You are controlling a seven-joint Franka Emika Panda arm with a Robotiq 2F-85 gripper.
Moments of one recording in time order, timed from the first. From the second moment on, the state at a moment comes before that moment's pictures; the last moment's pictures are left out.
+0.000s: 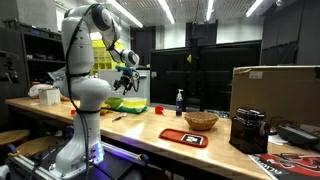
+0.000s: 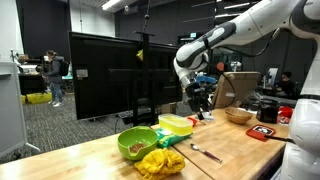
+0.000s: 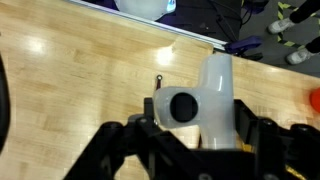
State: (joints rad) arm 0.10 -0.12 0.10 -2.20 0.12 1.47 -0.07
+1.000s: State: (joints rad) arm 0.21 0.16 0.21 -1.81 0.14 1.58 0.09
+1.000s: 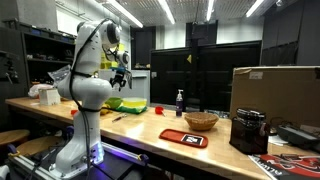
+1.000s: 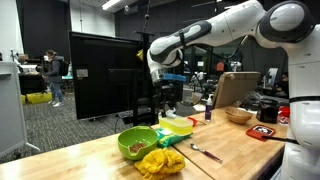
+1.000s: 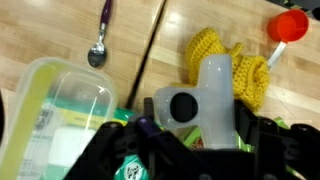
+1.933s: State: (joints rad) arm 0.36 0.58 0.22 -1.37 0.12 1.67 0.30
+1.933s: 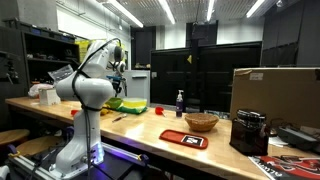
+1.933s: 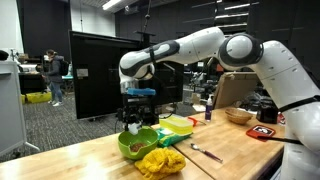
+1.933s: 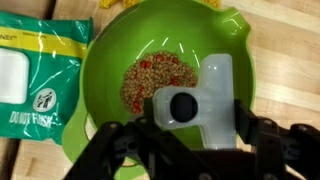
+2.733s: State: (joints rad) arm 0.38 0.66 0.22 -1.31 0.17 1.62 0.40
